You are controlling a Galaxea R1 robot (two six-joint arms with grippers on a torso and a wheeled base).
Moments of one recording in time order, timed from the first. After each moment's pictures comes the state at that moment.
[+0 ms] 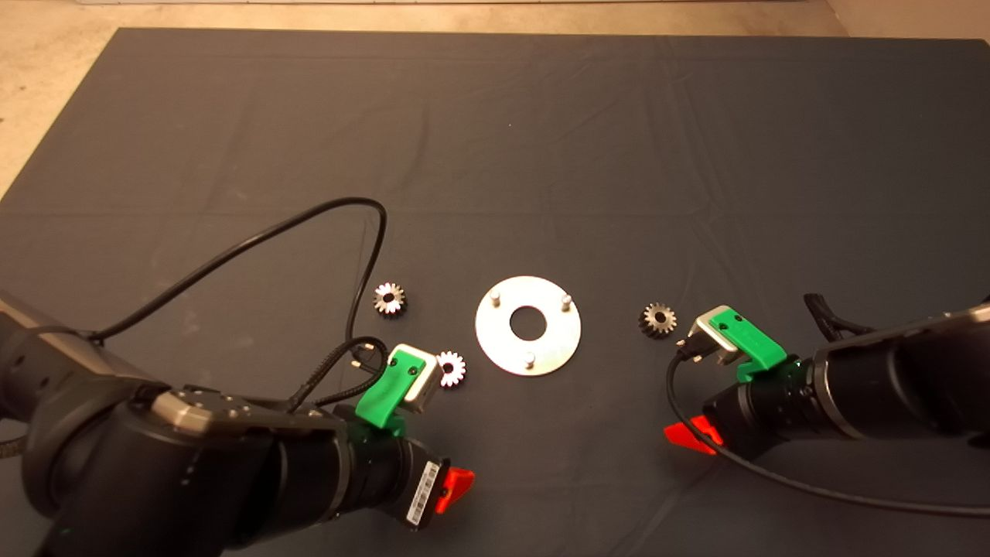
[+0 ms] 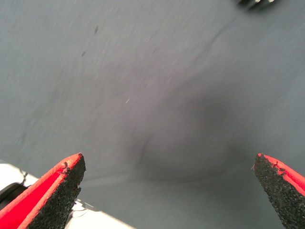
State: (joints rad) left arm -0.15 2.42 -0.34 0.81 1.53 -1.59; right arm 0.21 2.25 -0.45 -0.58 -1.53 1.38
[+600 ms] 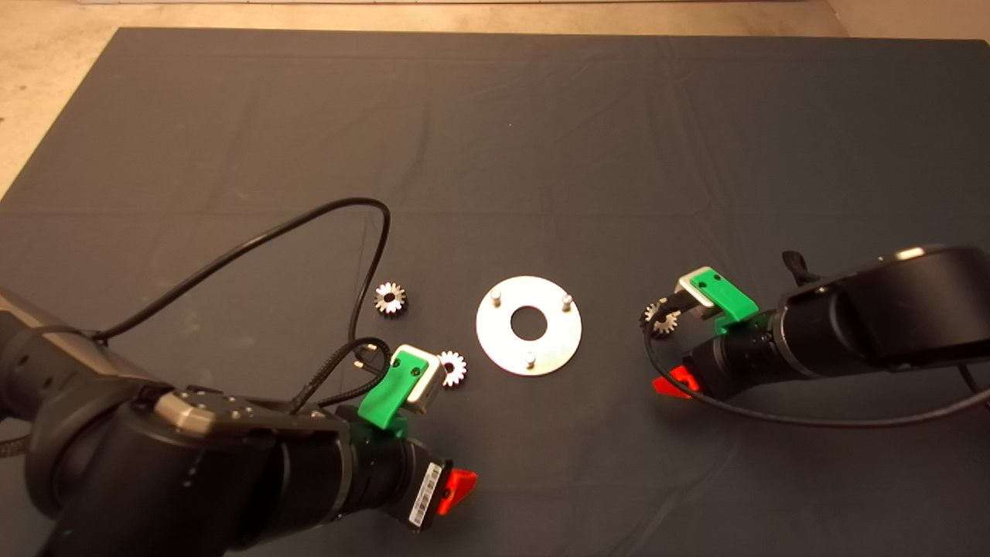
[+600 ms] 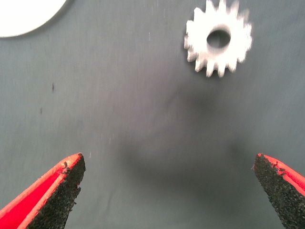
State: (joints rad) left arm -0.15 2.43 -0.34 0.81 1.53 -1.59; right arm 0.24 2.31 -0.61 -0.58 -1.53 1.28
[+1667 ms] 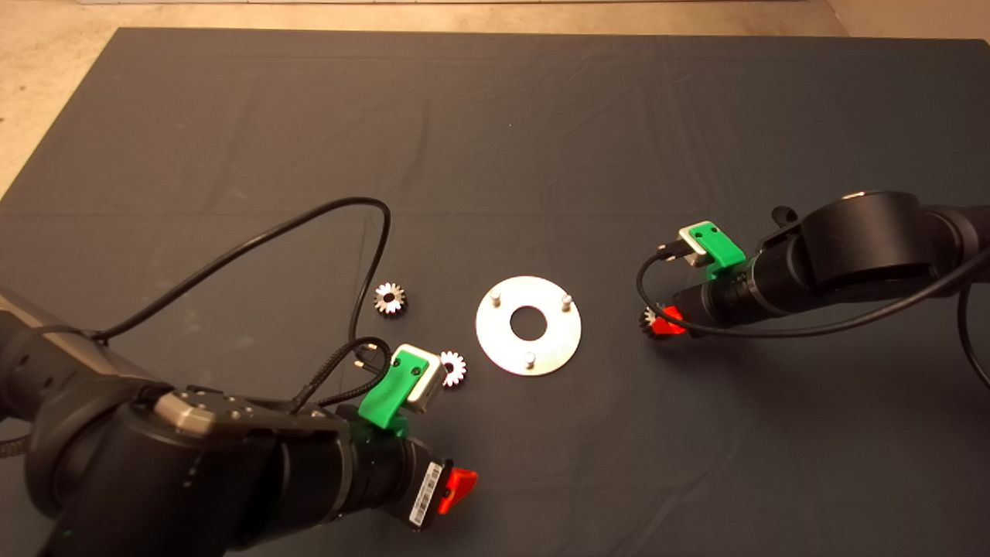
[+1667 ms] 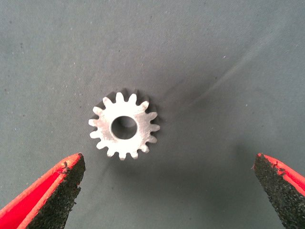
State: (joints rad) left arm -0.15 2.43 -0.34 0.81 1.53 -1.59; right arm 0.26 2.32 -0.80 -0.62 -1.52 1.26
